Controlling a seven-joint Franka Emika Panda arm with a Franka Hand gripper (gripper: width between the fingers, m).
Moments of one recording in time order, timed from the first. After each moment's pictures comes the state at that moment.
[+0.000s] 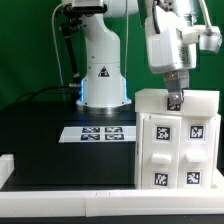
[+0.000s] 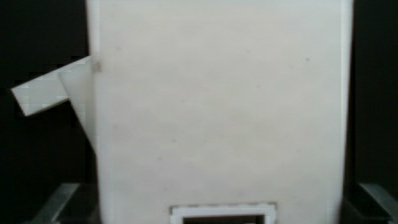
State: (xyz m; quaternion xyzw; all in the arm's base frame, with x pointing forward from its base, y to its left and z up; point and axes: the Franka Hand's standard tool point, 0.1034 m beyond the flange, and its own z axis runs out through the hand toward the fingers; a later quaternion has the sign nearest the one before) arm 0.601 0.092 0.153 -0.54 0.83 0.00 0.13
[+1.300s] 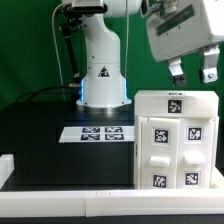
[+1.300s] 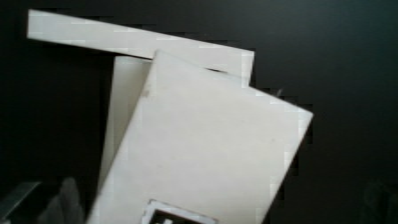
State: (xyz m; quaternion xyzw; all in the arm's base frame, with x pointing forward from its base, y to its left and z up) arm 0.608 0.106 0.180 -0.78 0.61 -0.03 0.13
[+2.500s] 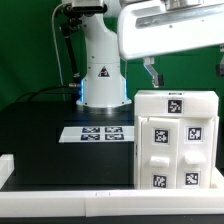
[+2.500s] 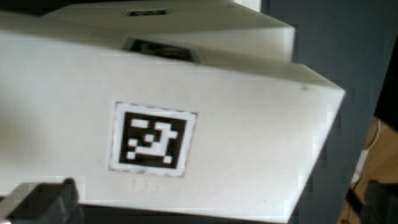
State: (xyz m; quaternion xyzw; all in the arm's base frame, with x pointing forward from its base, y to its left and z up) arm 0.608 0.101 0.184 -0.99 -0.04 -0.07 0.06
